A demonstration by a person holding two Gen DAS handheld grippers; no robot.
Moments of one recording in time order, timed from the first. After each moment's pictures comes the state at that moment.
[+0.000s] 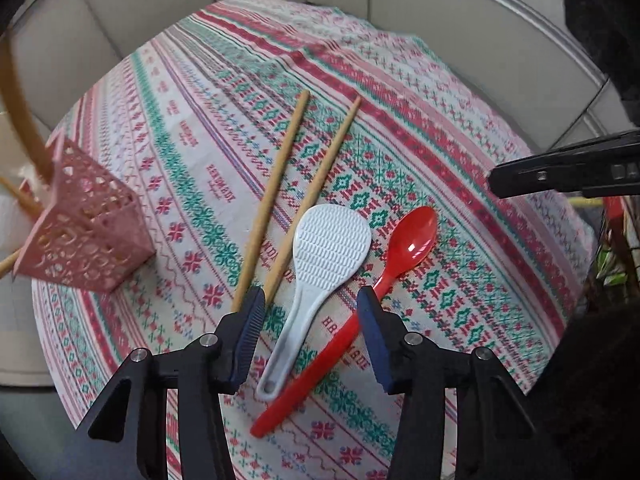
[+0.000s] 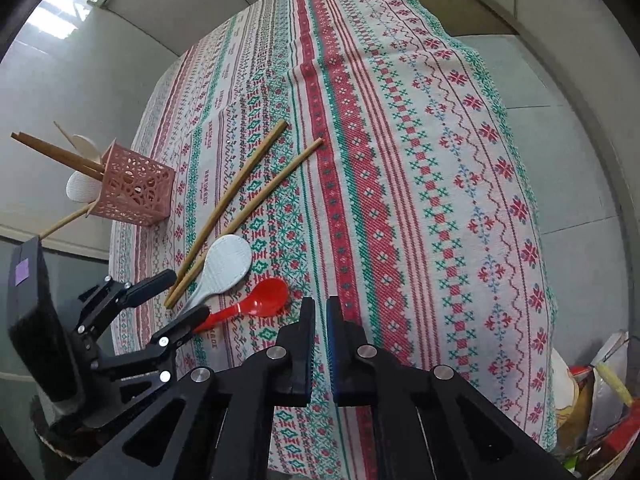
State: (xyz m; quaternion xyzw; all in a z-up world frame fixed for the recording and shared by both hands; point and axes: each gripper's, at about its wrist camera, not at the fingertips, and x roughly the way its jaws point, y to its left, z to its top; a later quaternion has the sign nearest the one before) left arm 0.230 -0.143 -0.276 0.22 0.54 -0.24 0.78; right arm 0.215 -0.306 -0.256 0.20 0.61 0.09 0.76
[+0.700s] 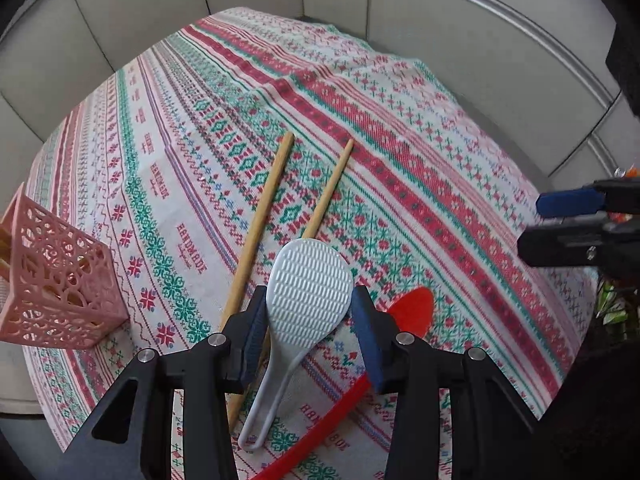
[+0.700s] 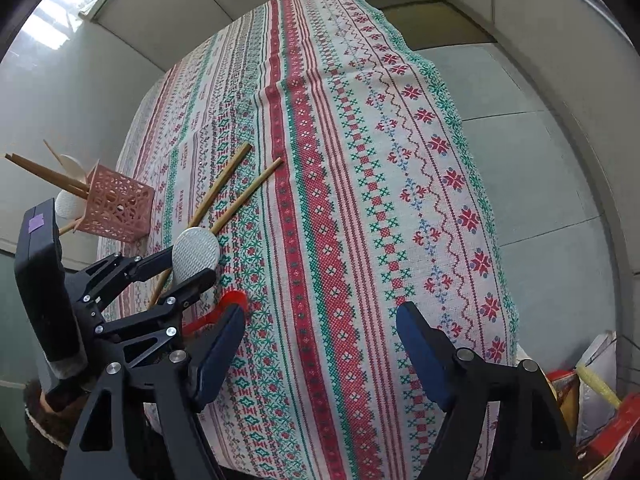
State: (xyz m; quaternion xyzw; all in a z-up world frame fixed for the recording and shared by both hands) left arm 0.262 -0.175 -0.276 0.19 0.52 -0.25 0.80; right arm 0.207 -0.337 -0.250 0.20 0.59 0.06 0.78
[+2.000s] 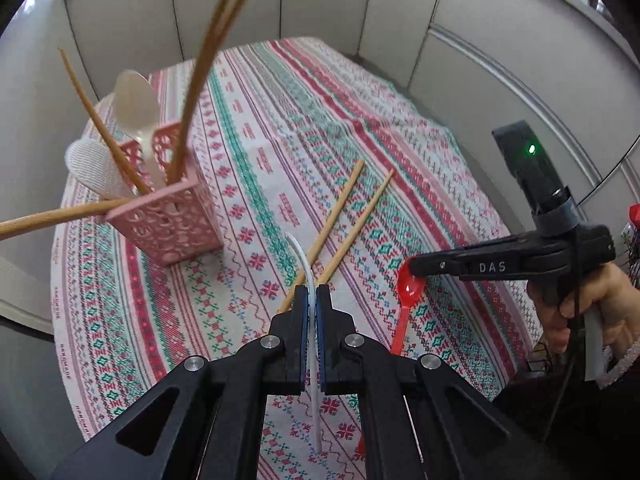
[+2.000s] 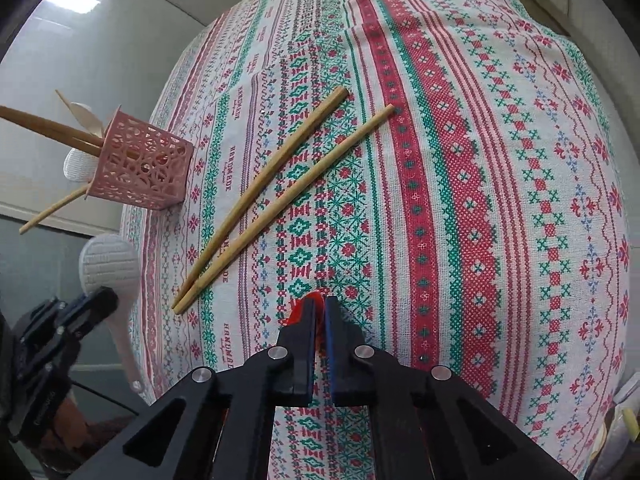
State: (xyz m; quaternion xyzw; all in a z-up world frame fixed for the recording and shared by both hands) left arm 0.214 -0.077 -0.204 0.08 0.49 -0.20 0.84; right arm 0.256 -0.259 -0.290 0.19 0.62 0.16 0.75
